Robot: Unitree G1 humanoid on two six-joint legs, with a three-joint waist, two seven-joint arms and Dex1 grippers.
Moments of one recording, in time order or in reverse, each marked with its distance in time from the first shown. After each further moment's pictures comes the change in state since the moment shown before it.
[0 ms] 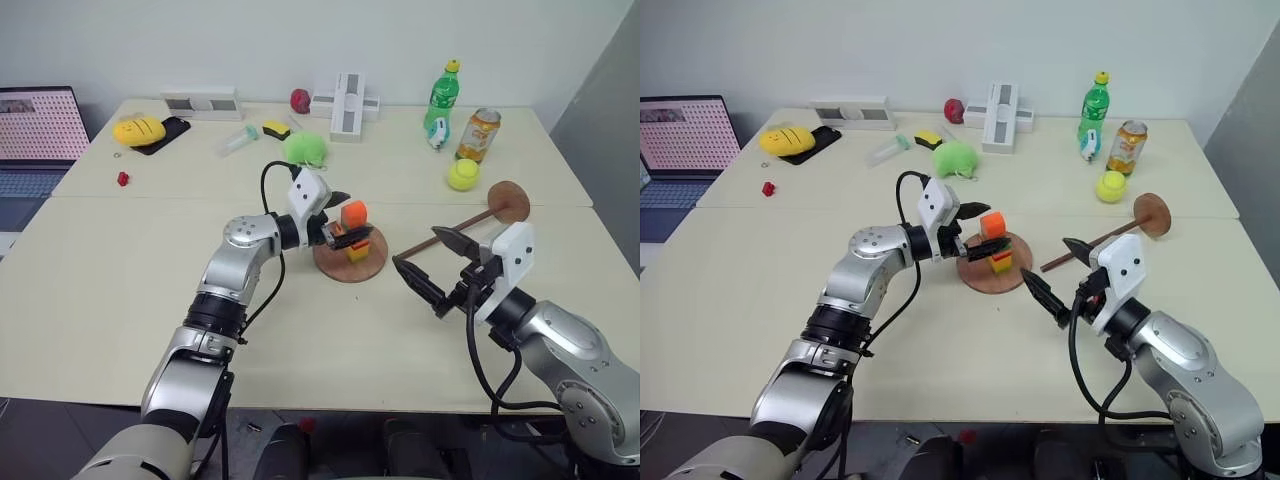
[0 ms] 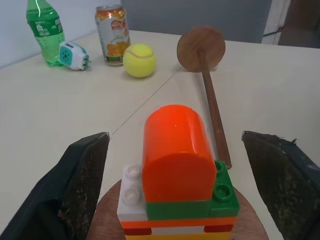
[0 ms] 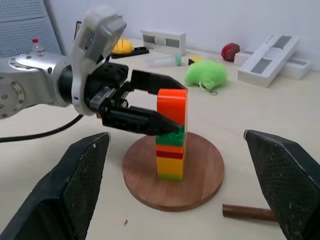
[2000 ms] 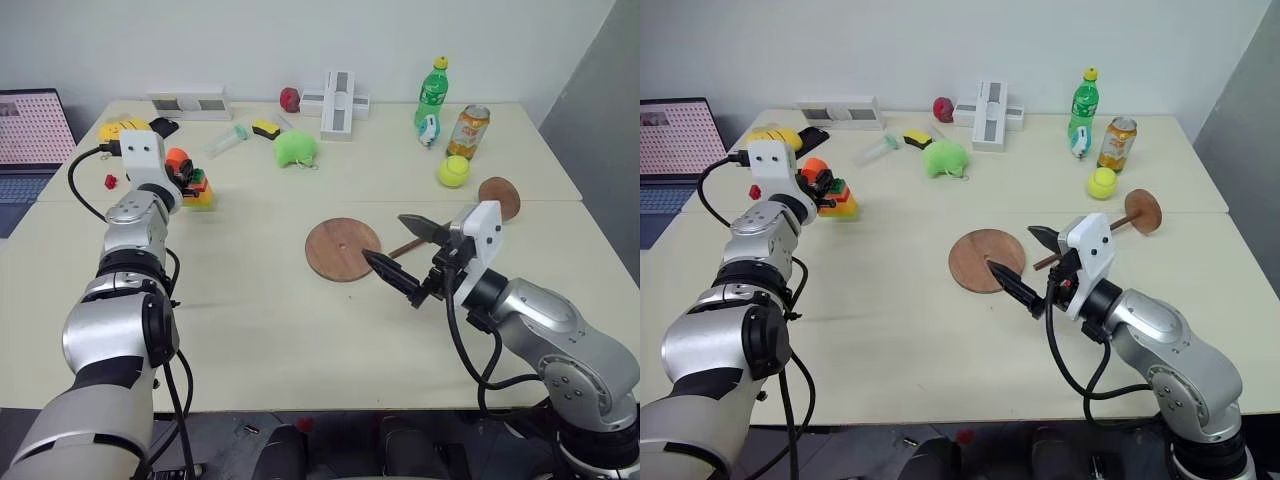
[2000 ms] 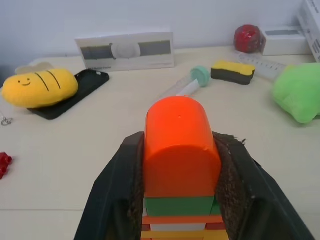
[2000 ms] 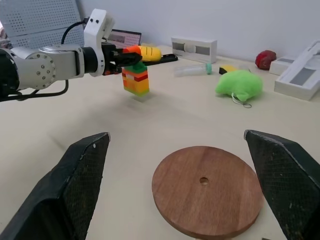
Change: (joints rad) left arm -0.327 0.289 0.386 0.871 0.101 -0.276 0.602; right arm -0.163 0.007 0.085 0.047 0.086 0.065 -0.007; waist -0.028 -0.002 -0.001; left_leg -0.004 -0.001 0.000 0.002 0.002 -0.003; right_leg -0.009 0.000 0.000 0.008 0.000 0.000
